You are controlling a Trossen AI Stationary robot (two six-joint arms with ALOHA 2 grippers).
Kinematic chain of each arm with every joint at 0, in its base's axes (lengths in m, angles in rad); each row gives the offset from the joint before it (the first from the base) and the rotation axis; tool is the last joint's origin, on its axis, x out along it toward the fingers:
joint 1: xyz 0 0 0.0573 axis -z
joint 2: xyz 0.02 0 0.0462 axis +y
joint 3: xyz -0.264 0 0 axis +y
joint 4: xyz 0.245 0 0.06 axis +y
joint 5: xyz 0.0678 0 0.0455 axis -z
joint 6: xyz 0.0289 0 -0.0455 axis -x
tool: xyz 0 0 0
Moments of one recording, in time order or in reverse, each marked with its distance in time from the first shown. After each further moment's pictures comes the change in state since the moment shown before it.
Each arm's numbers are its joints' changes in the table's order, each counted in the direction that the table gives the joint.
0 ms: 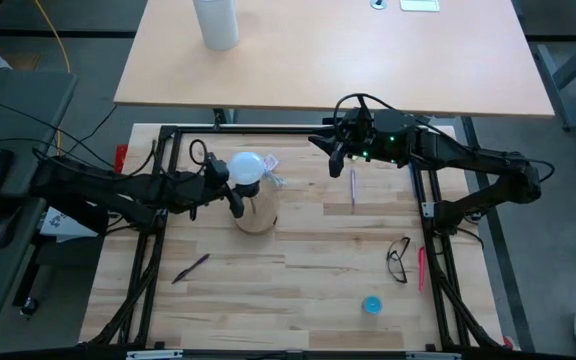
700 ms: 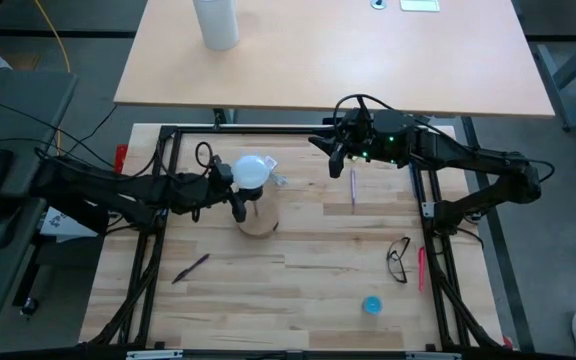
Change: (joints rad) left arm 0.002 0.035 0.000 -0.012 0.062 -0.008; right arm 0.000 0.000 0.000 0.014 -0.001 0.004
